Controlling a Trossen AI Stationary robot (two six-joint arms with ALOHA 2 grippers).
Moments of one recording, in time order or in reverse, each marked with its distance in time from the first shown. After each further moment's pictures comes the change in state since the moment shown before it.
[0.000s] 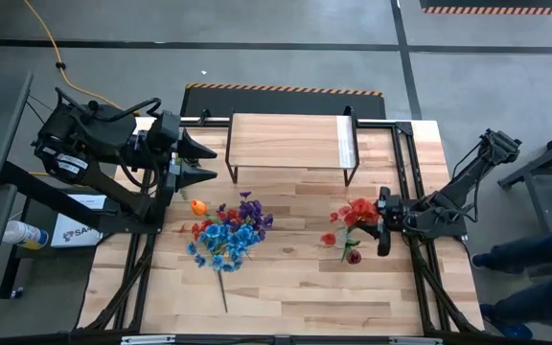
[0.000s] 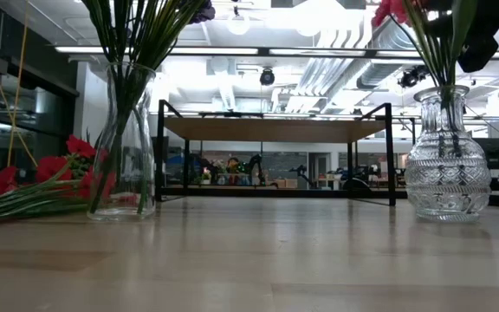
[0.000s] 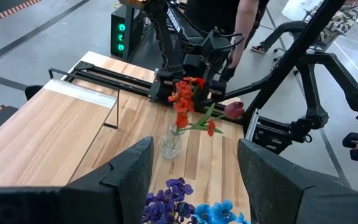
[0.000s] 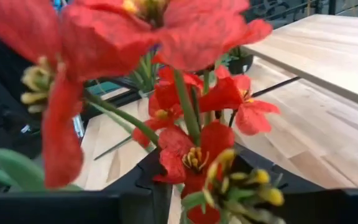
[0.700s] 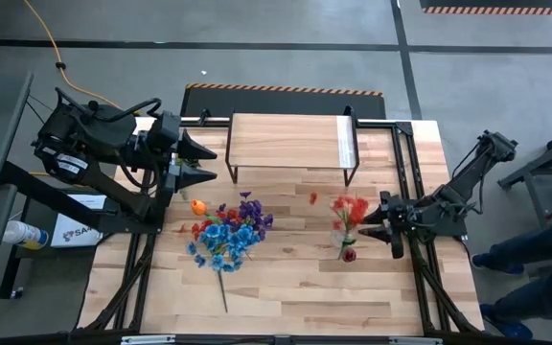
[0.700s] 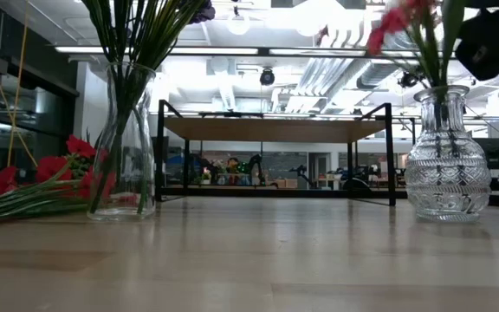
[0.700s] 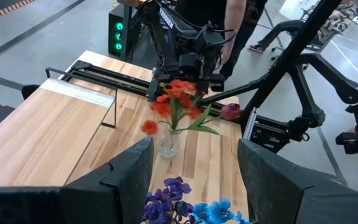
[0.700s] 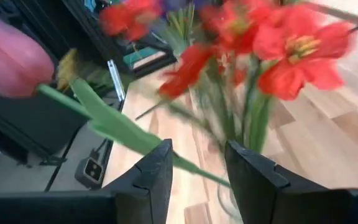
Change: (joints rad) left arm 0.000 0.000 0.000 0.000 0.010 0.000; right arm 0.000 -0.152 0.001 -0.212 -0.230 0.119
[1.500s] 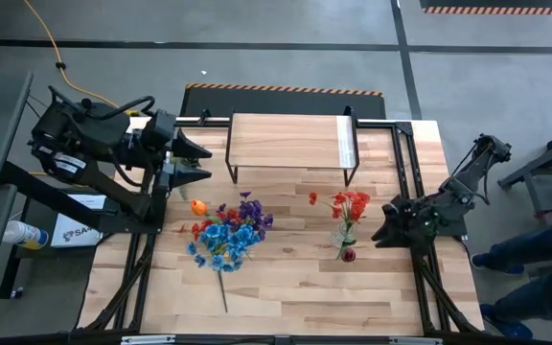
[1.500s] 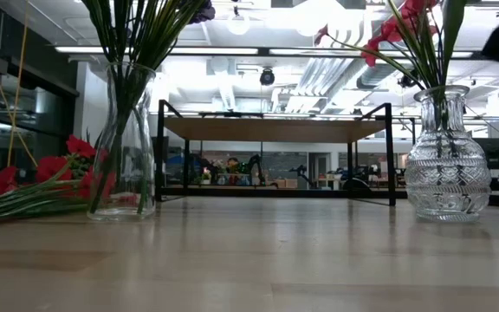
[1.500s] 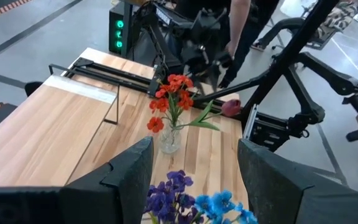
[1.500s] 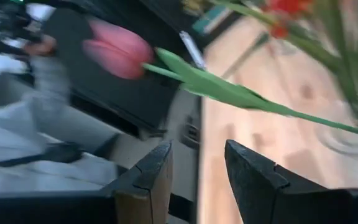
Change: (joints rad) left arm 0.000 -0.024 0.000 -0.030 0.004 -0.001; right arm 0.000 -0.151 0.000 -0.009 -0.350 0.264
